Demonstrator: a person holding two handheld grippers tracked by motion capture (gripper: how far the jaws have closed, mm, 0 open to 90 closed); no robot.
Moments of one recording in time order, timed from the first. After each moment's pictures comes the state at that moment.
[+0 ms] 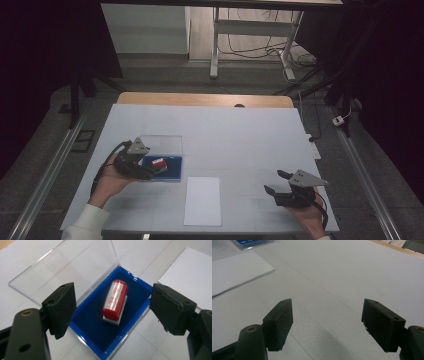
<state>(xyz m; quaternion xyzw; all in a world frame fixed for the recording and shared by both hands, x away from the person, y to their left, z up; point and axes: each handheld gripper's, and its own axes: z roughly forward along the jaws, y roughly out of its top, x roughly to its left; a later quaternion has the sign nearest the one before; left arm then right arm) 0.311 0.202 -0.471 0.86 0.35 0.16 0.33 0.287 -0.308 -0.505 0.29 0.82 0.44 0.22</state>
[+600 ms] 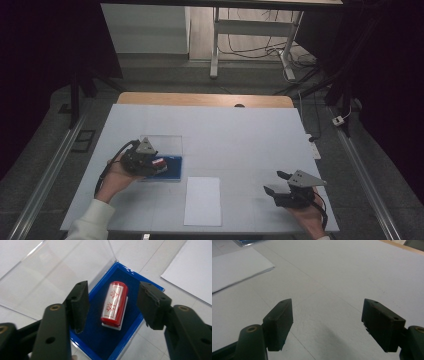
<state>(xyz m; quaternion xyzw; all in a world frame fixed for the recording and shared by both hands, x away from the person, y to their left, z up) 0.322 0.192 -0.481 0.88 0.32 0.15 0.30 0.287 -0.307 -0.508 0.29 0.82 0.44 0.21</state>
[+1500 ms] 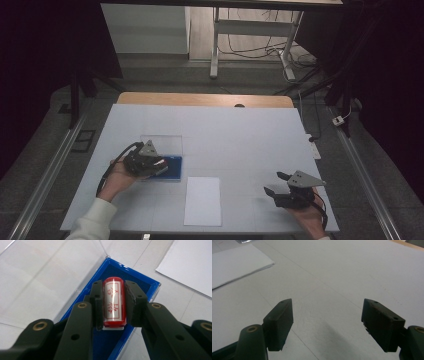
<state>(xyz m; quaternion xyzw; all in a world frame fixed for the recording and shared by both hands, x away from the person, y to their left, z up) 0.325 0.188 -0.490 0.90 0.29 0.14 0.30 0.287 -0.308 -0.510 0.29 0.83 0.43 0.21</state>
